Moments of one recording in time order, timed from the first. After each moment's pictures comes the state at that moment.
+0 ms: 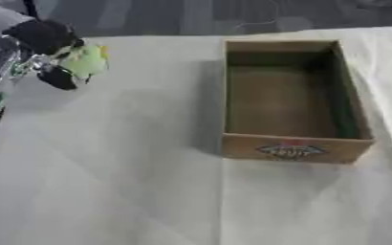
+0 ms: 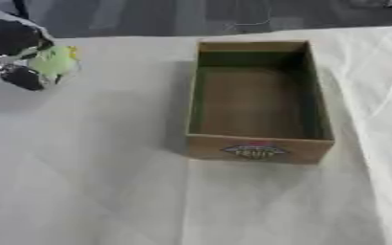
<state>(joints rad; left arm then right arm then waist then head) -0.97 0.71 -0.21 -1.22 -1.23 -0.13 -0.43 -0.39 -0.52 -0.15 -1.99 0.31 -0.09 -0.62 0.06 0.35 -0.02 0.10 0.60</state>
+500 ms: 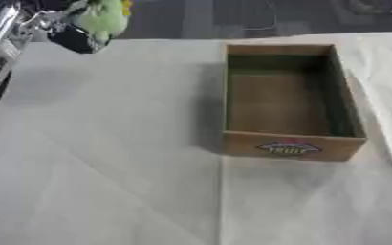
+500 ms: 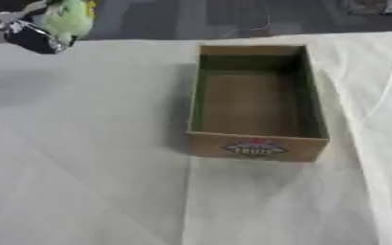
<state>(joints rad) -1.06 0.68 -0.24 -1.37 -1.17 -0.14 -0.46 -0.39 -0.52 -0.15 -1.99 0.31 -0.09 -0.62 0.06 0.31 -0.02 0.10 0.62</state>
